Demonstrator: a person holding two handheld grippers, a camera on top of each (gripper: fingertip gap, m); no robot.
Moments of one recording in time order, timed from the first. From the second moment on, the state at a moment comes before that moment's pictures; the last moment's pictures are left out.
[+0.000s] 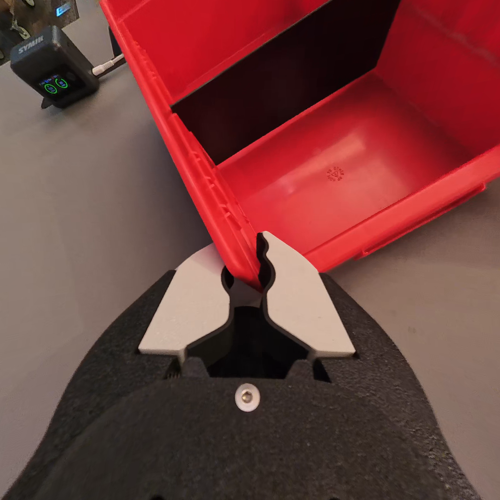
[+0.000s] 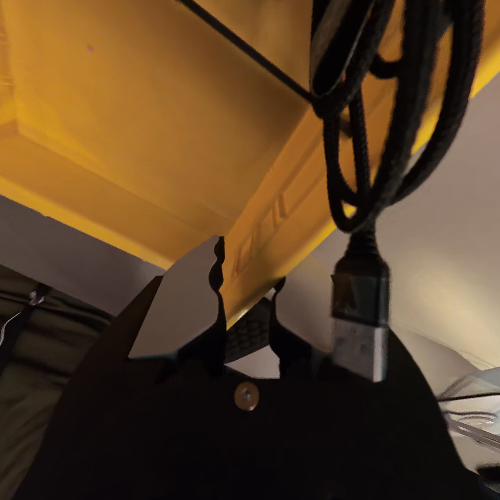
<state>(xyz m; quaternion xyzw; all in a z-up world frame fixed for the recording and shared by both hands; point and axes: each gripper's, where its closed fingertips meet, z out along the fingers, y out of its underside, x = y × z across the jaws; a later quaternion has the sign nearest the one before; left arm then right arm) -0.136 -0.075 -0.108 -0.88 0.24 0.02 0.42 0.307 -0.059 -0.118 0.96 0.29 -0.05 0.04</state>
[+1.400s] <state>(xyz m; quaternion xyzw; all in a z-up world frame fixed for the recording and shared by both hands) -0.073 -0.166 -0.031 -0.61 0.12 -0.22 0.75 0.034 -0.017 -0.089 0.94 0.28 -0.11 -0.12</state>
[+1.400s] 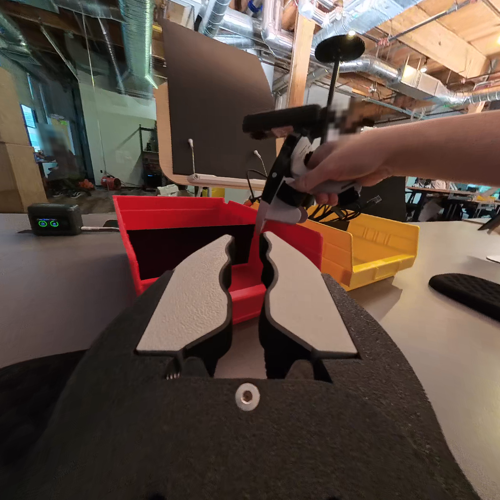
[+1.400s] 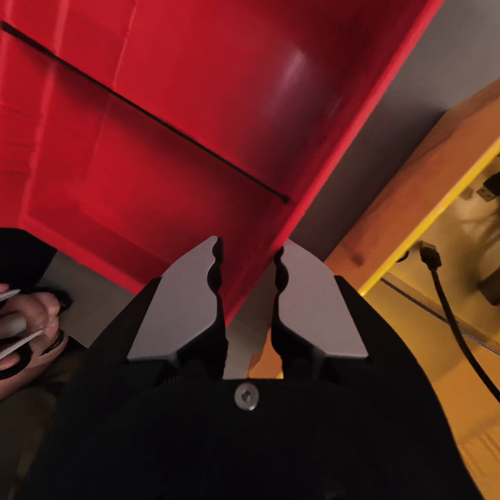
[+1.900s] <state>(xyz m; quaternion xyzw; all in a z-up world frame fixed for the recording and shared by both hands) -0.065 -0.168 -0.032 -0.61 0.15 -0.17 0.76 0.034 0.008 -0.124 0.97 0.22 -0.13 -0.03</state>
